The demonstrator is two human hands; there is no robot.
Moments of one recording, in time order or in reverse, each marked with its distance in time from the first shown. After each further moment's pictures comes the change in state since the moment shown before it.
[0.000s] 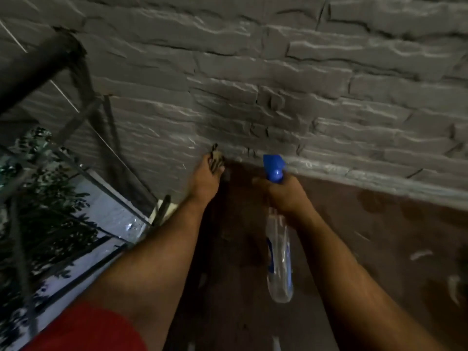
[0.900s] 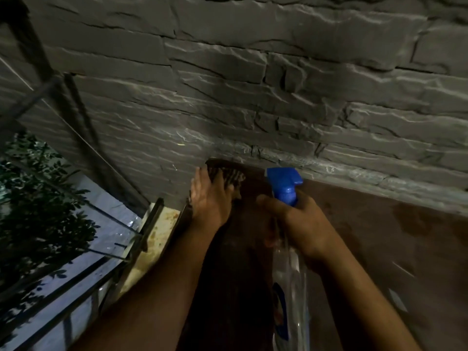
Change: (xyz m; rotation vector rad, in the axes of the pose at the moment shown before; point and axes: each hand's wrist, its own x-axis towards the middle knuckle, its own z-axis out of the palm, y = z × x) left_hand 0.021 -0.052 0.079 0.629 0.007 0.061; right_hand 0.030 0.030 0.001 0.118 -0.137 0.054
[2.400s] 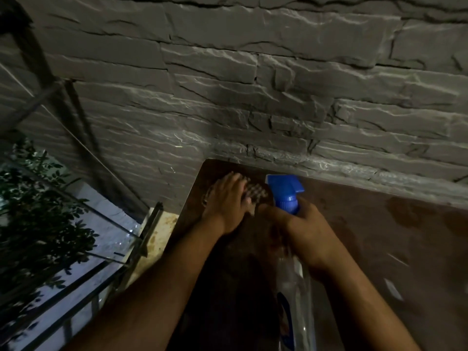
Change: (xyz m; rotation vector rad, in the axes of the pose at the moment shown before) left_hand -0.021 0.015 0.000 -0.037 -0.153 0.387; right_hand -0.026 0.010 -0.005 -0.019 0.027 -0.026
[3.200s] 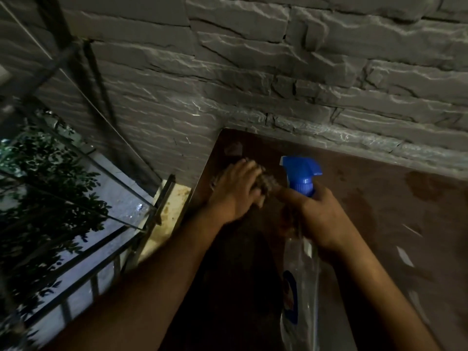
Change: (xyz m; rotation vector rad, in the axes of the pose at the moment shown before) left_hand -0.048 -0.008 -0.010 -0.024 -0.065 0.066; right_hand -0.024 0.010 0.020 0.041 -0.029 0.058
